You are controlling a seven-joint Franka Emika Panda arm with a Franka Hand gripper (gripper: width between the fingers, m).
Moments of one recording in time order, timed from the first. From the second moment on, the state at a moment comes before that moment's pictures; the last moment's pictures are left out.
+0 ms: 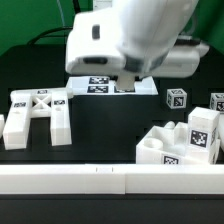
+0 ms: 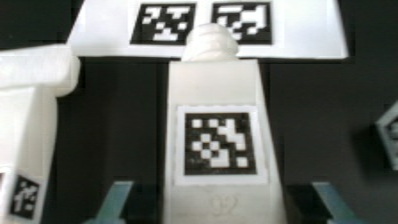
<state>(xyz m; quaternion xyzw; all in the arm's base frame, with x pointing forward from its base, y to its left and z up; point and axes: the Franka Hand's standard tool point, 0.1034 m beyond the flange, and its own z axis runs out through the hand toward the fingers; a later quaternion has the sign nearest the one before) 0.505 -0.001 0.082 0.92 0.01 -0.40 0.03</state>
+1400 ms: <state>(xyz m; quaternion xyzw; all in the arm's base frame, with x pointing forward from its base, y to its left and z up) 0.581 0.010 0.096 1.00 0.02 -0.01 0.03</state>
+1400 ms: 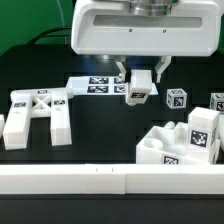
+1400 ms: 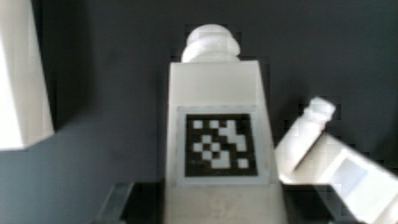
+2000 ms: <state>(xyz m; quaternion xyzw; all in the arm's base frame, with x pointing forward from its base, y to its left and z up) 0.607 0.014 0.105 0.99 0.02 0.15 0.03</state>
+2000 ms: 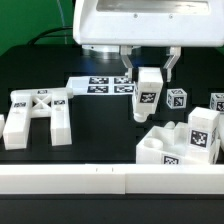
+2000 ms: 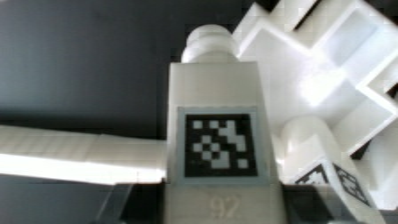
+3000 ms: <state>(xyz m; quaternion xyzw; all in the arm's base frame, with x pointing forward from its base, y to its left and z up) 0.638 0.020 0.126 0.96 0.03 0.28 0.03</state>
